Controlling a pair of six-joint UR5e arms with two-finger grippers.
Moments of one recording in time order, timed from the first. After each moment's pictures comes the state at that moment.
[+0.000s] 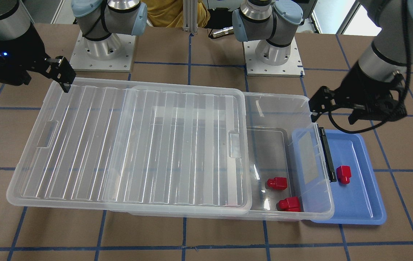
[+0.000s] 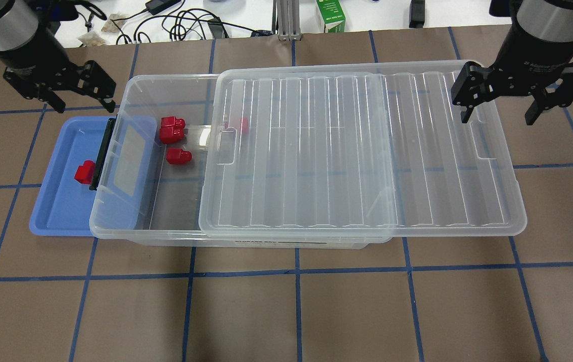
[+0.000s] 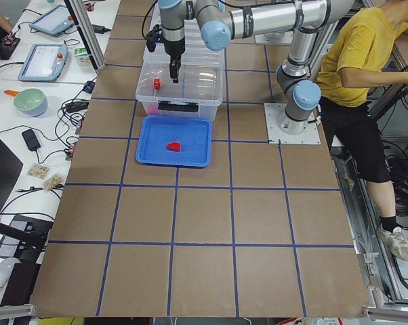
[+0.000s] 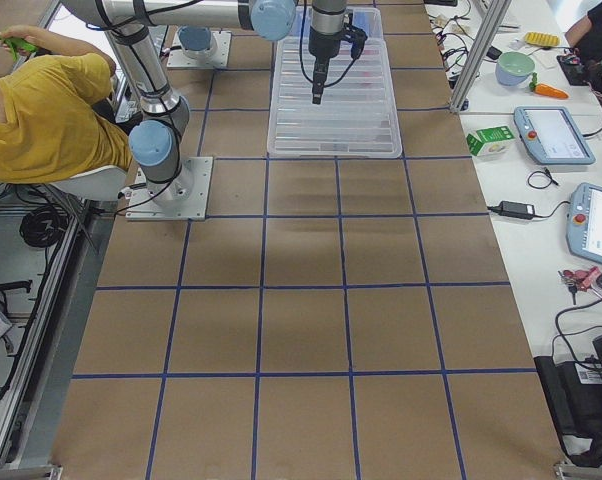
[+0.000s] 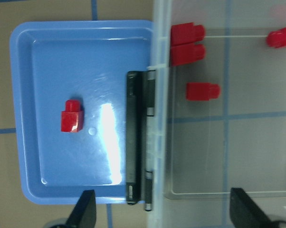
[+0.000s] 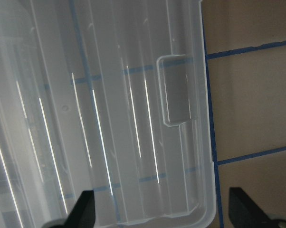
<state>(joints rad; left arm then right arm) -1.44 -1.64 -1.53 -1.51 1.57 0.19 1.42 -1.58 1.58 -1.50 -1.66 0.04</state>
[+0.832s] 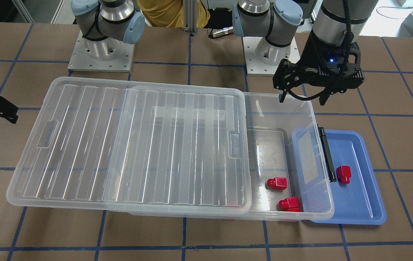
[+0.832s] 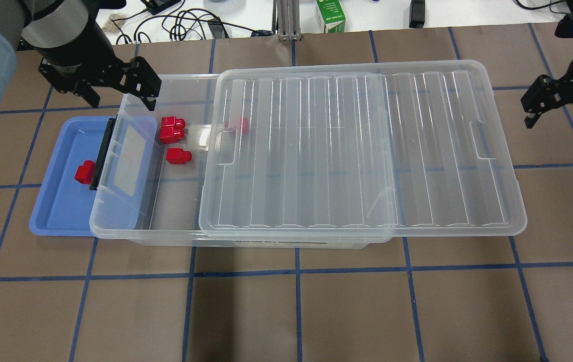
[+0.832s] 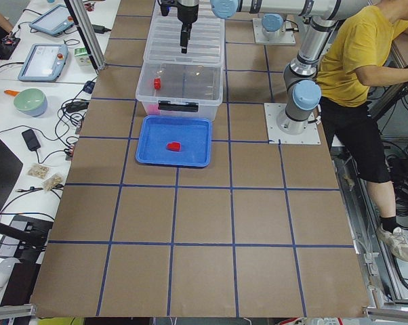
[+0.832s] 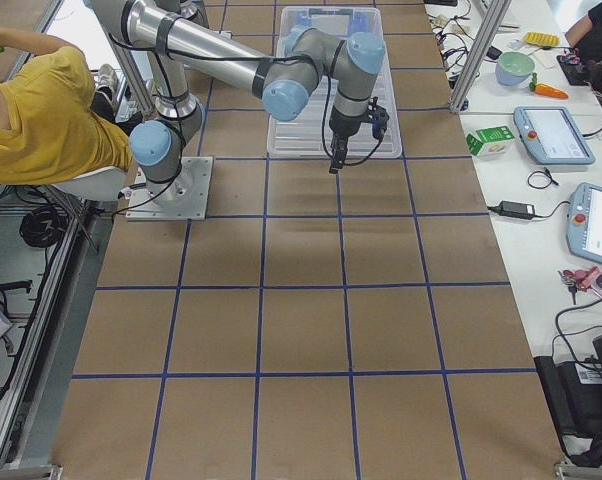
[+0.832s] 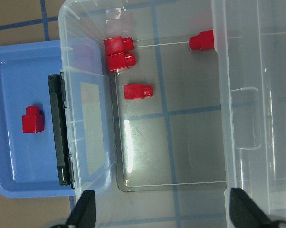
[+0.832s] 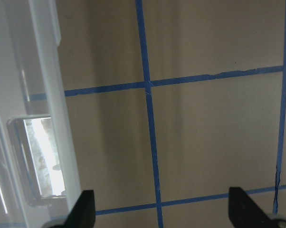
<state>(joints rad) -1.53 -1.58 -1.54 -1.50 1.58 0.11 1.16 -1.43 1.63 -1.67 -1.66 -0.31</state>
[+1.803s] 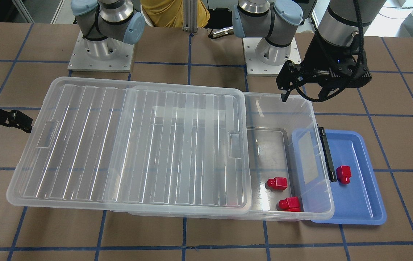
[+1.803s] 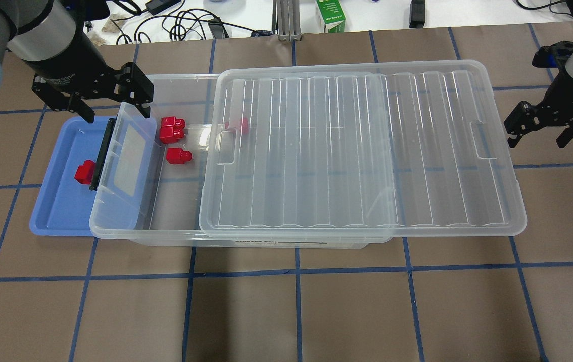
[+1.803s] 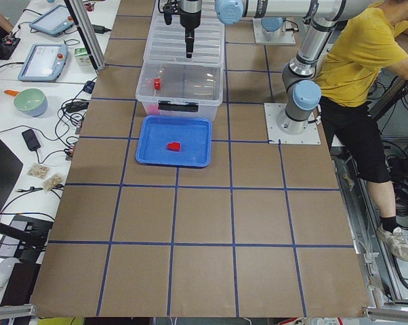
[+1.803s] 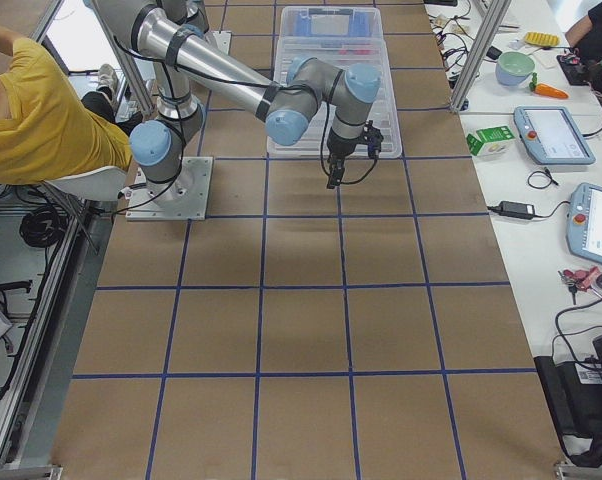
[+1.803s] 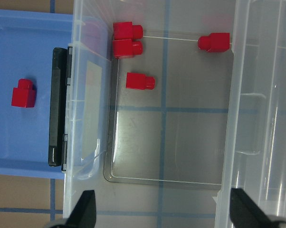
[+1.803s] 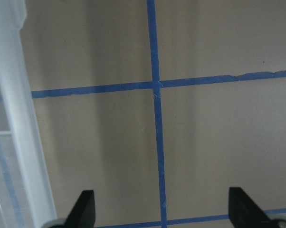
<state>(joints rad) -1.51 -1.55 -1.59 -1.51 1.56 0.02 1.17 -1.41 1.73 -1.77 -1.65 -0.33</state>
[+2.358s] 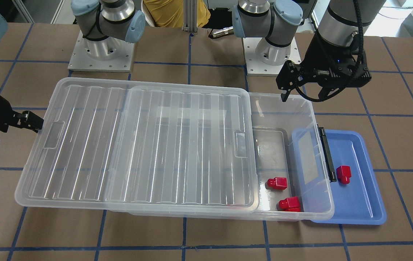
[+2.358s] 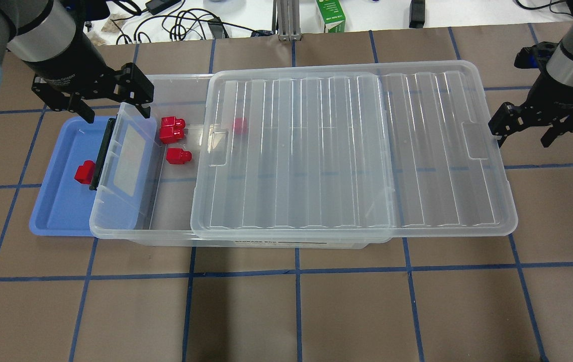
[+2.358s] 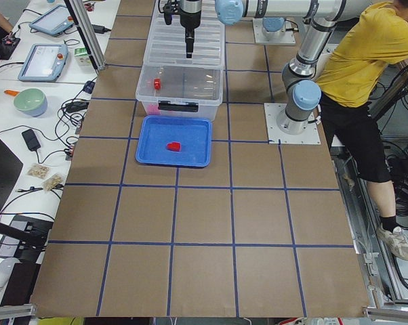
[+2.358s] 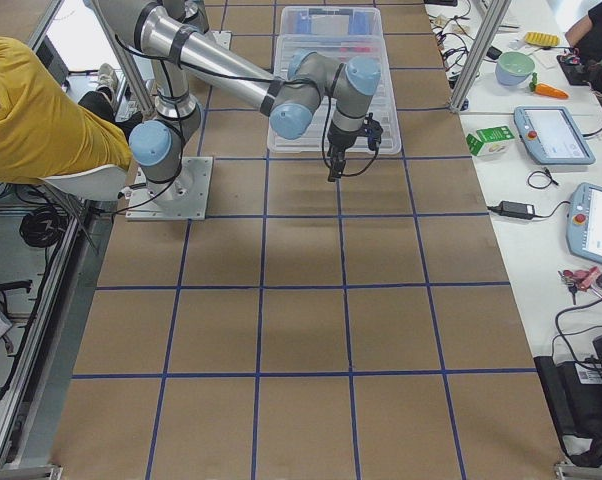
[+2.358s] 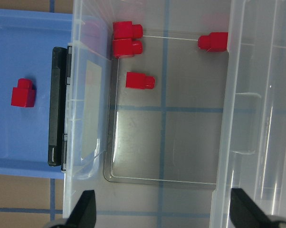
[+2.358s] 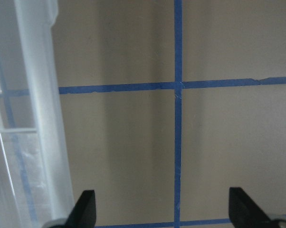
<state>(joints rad) -1.51 -1.55 -1.59 -1.51 1.56 0.02 1.22 -1.40 1.73 -1.77 -1.63 -0.32</state>
